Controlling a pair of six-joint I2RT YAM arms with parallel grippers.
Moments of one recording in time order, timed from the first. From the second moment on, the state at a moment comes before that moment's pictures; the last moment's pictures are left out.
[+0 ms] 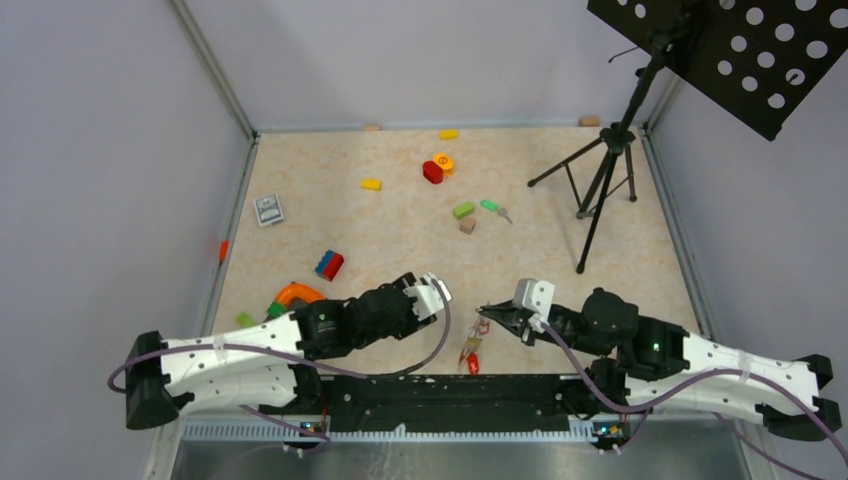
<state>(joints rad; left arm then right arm) -1.22 0.94 0.67 -0.38 -0.33 0.17 1.29 0.50 0.61 -0.21 0.07 -0.20</state>
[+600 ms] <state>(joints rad) -1.16 0.74 0.64 -0.28 -0.45 0.02 1.29 0.62 0.65 -0.27 0.37 0.06</state>
